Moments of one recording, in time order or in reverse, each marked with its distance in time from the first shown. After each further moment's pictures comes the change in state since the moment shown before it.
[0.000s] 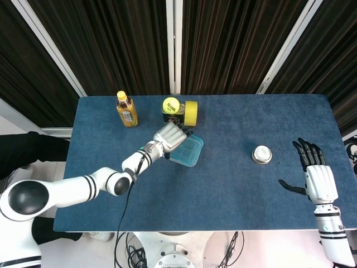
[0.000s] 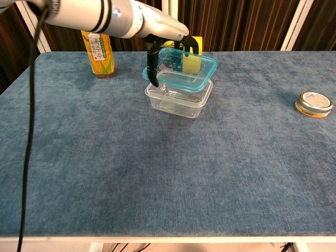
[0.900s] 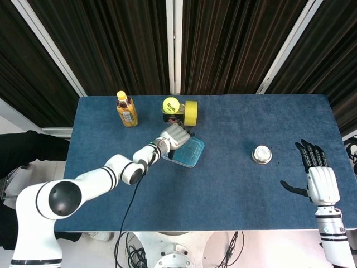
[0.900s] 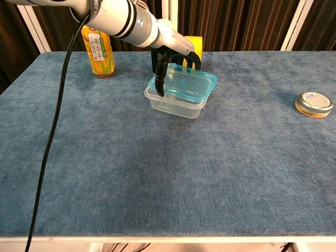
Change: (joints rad) left arm -0.186 -0.095 0.187 0.237 -0.025 -0.175 -0.281; right arm -0.018 0.001 0.010 -0.020 0.009 -0.002 -0.017
